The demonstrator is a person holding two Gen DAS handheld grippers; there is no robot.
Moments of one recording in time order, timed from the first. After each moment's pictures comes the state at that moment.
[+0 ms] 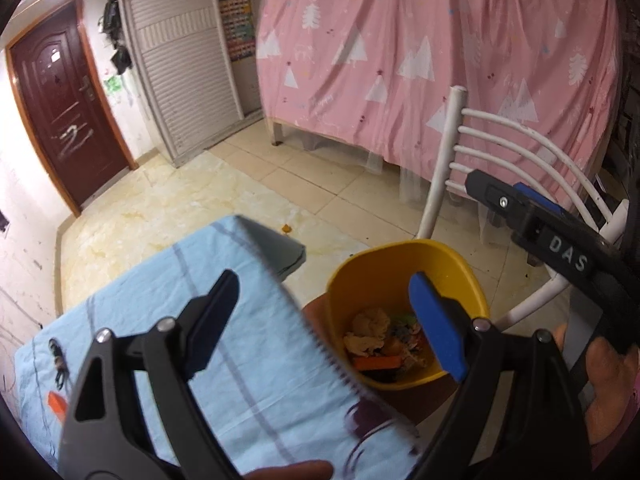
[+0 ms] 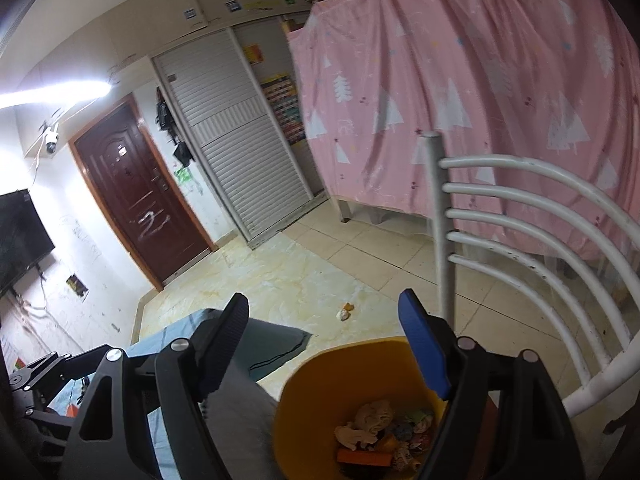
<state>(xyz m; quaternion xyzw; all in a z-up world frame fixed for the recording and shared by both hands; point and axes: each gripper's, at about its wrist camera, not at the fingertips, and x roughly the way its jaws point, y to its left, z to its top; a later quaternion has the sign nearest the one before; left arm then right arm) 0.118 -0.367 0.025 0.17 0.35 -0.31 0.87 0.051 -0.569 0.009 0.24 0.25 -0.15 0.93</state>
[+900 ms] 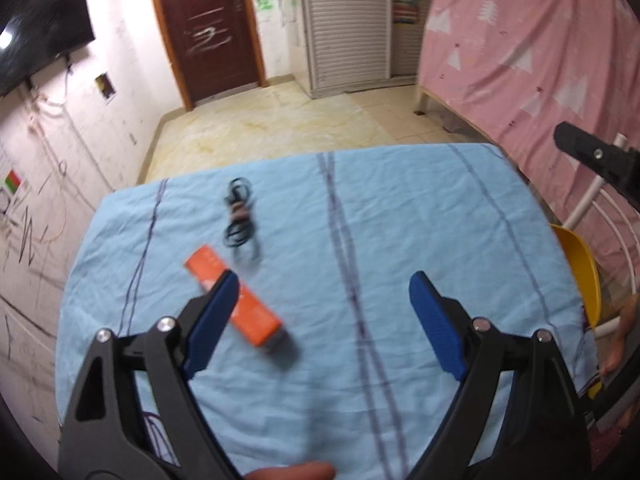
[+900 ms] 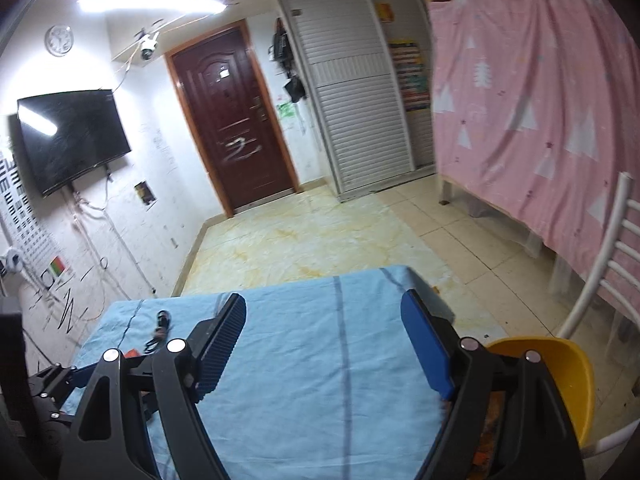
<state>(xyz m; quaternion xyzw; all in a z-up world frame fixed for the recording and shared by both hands) 0.157 -0.134 -0.005 0.07 0.42 -0.08 0.90 0.151 -0.362 0.040 0.14 0.31 0.03 0.94</state>
